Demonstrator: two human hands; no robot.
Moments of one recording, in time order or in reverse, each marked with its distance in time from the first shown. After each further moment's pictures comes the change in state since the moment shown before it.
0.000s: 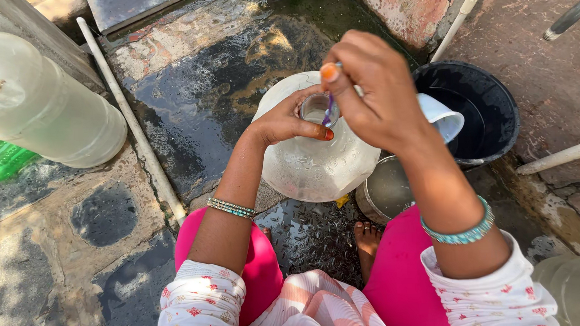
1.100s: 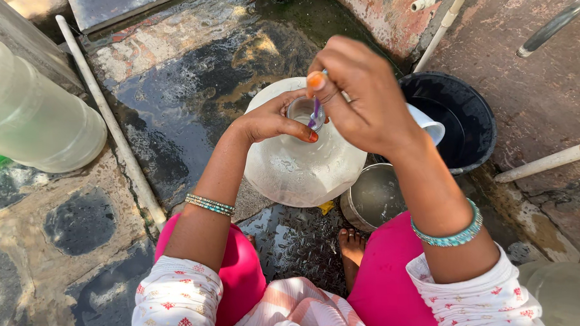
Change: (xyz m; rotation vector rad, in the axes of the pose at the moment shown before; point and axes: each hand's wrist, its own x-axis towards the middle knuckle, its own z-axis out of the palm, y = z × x) left_hand 0.016 0.020 -0.005 -0.040 -0.072 -0.042; right_hand 0.004 0.012 -0.015 0.087 -0.072 -0.029
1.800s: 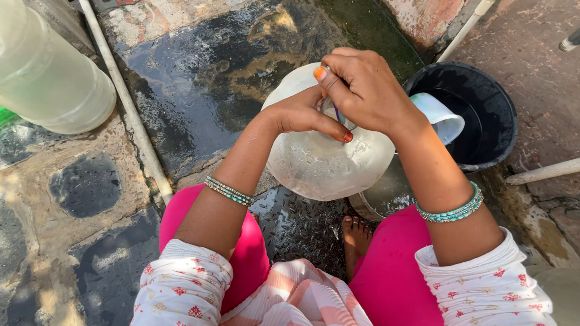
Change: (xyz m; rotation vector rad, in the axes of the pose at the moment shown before) left_hand -0.008 -0.008 0.029 0.028 -0.071 0.089; right_hand -0.003 0.030 0.049 0.026 -0.185 0.152
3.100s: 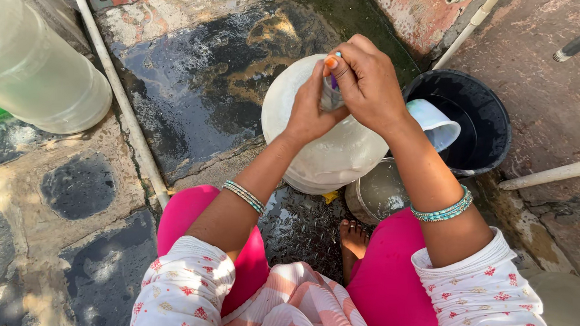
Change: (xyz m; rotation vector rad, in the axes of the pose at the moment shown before) left_hand 0.017 -0.038 0.024 0.386 0.735 0.429; right_hand 0.001 0.016 0.017 0.020 0.195 -0.008
